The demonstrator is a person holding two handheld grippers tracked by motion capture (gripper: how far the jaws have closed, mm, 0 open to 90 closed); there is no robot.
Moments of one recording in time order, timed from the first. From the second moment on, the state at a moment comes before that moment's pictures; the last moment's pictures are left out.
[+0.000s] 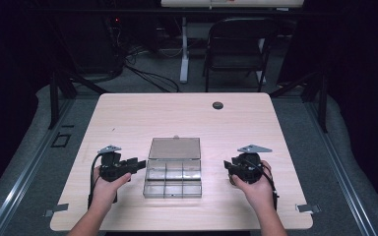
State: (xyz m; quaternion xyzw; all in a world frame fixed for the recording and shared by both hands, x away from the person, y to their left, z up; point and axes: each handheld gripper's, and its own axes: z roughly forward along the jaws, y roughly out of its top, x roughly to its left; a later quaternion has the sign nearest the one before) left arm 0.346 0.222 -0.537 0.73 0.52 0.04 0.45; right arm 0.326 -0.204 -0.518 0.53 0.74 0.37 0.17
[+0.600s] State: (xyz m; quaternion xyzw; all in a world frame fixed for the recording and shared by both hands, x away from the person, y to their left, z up) left arm 0.355 0.235 -0.535 0.70 0.53 0.01 0.47; right arm 0.322 -0.237 -0.532 0.57 0.73 0.34 0.18
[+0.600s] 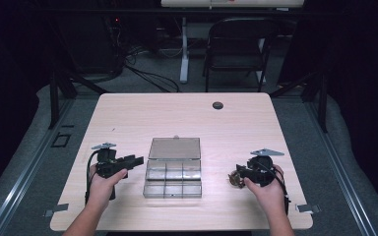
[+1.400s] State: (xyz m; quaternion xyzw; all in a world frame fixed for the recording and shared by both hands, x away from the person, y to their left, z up) left arm 0.360 0.233 -0.533 0.70 0.52 0.00 0.48; right arm 0.318 -0.247 -0.552 0.60 0.74 0.28 0.14
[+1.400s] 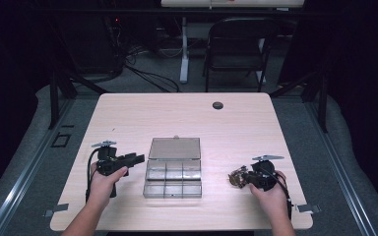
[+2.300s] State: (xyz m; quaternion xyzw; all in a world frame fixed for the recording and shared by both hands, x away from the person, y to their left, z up) left arm 0.359 0.234 -0.535 0.70 0.53 0.00 0.48; right arm 0.325 -0.243 -0.561 0.59 0.75 0.25 0.15
